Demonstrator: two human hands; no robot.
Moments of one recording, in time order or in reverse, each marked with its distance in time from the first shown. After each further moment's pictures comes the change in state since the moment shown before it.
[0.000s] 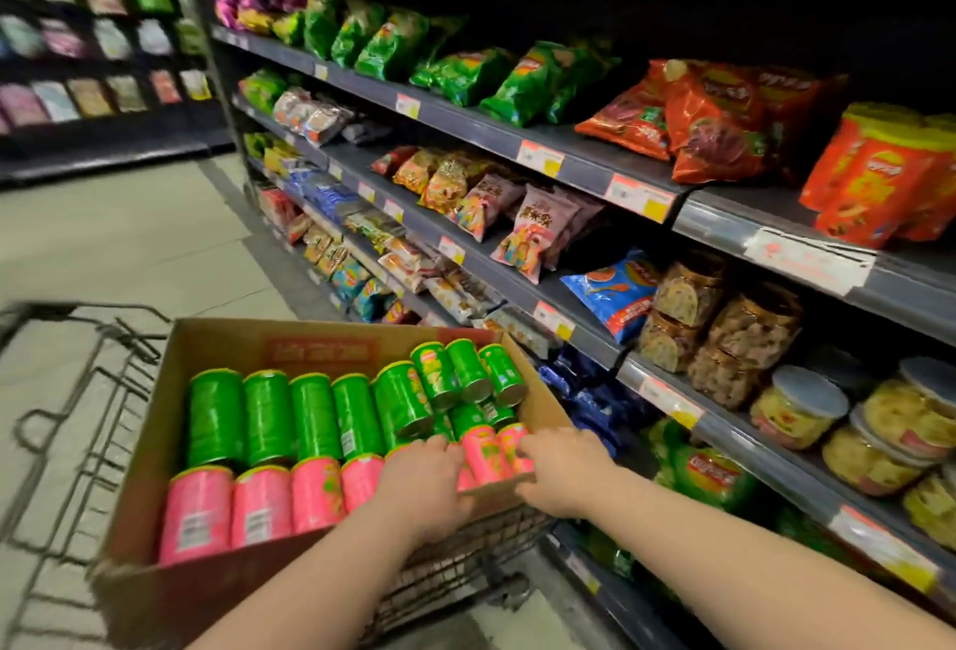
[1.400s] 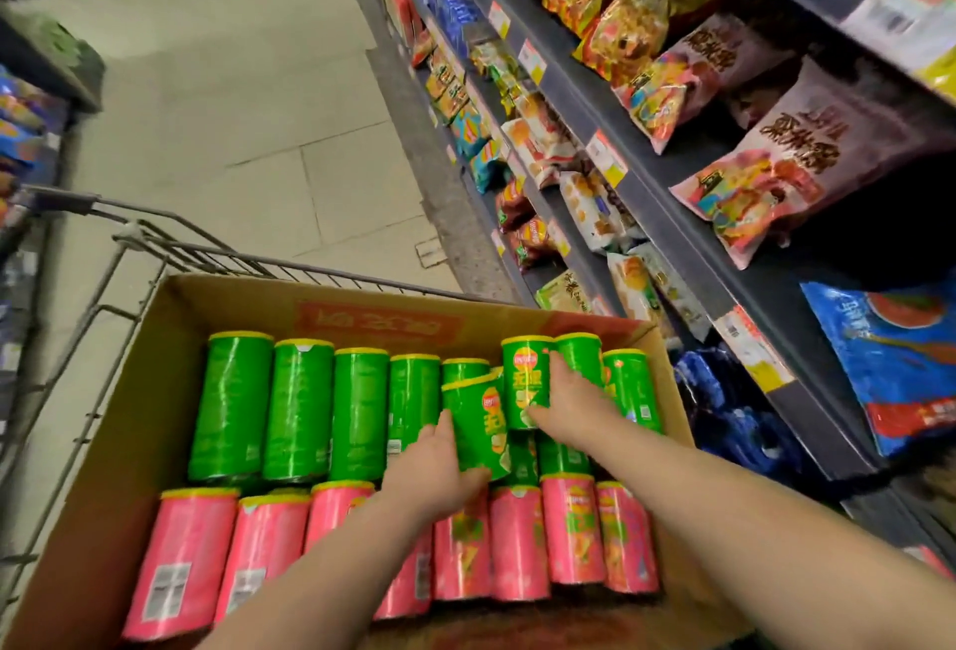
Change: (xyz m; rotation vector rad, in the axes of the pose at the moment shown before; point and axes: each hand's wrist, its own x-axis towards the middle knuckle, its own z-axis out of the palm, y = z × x) left_hand 0.161 -0.114 0.064 -0.527 -0.346 -0.644; right_hand 0.314 -0.016 0.017 0.395 -0.274 -0.012
